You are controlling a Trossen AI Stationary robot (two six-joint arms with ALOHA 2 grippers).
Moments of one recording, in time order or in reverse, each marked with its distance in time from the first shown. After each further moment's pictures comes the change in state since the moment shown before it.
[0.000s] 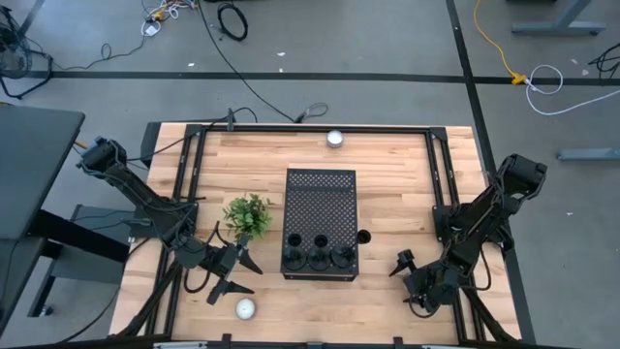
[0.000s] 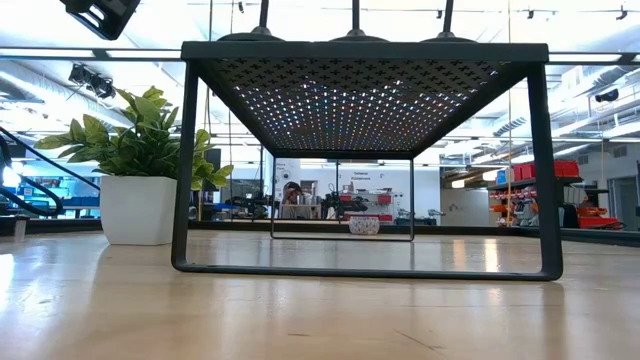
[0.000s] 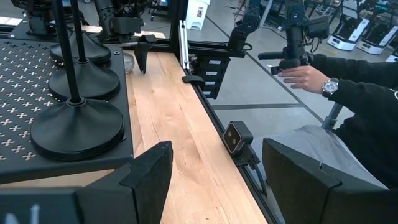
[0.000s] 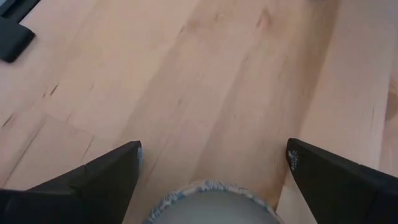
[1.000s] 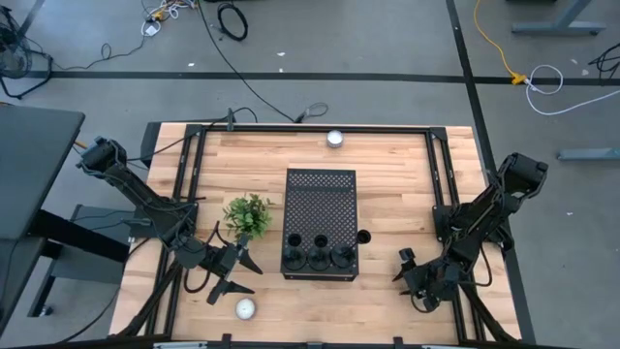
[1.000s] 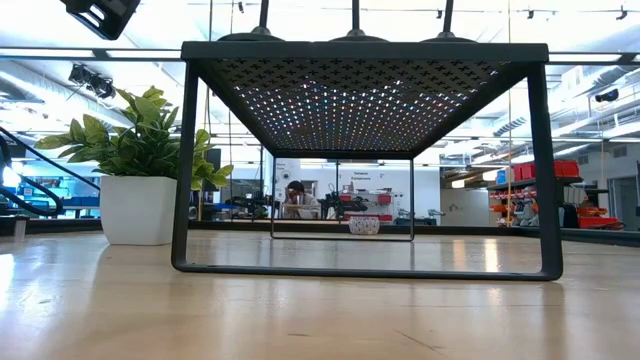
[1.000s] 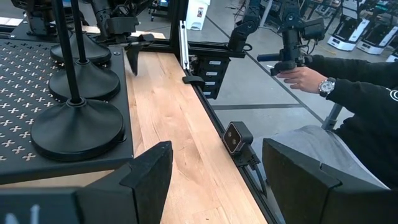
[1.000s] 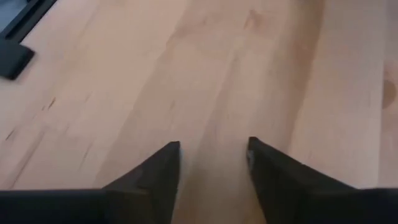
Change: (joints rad) left arm 0.000 0.000 0.000 0.000 0.000 0.000; right arm -0.001 0.000 -0.060 0.069 0.000 0.071
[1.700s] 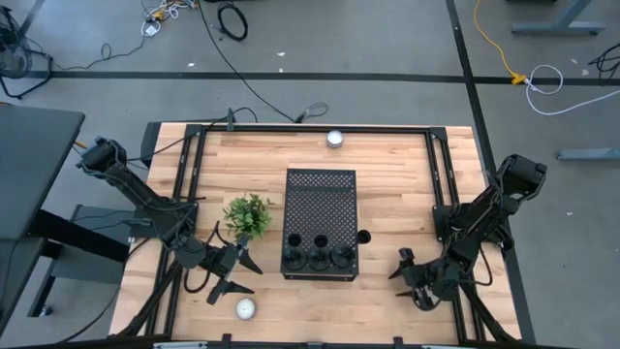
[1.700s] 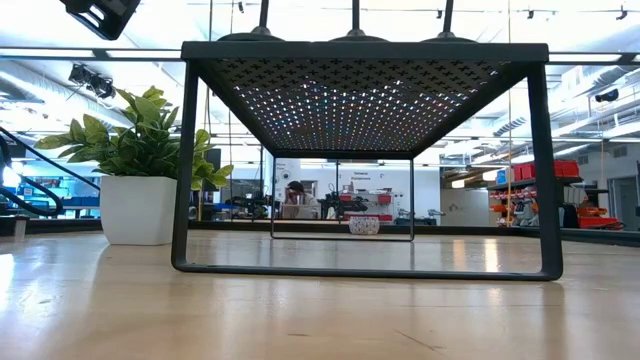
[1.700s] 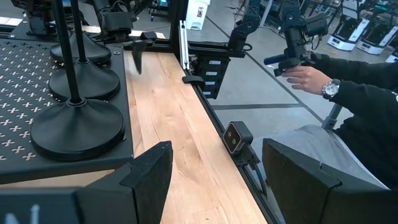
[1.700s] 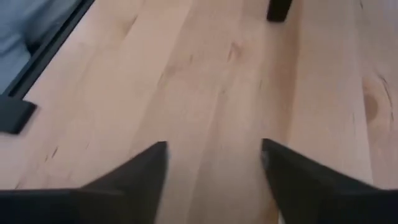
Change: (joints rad) left arm 0.000 0.000 0.000 0.000 0.000 0.000; right arm 0.000 0.003 -0.003 0.122 0.092 0.068
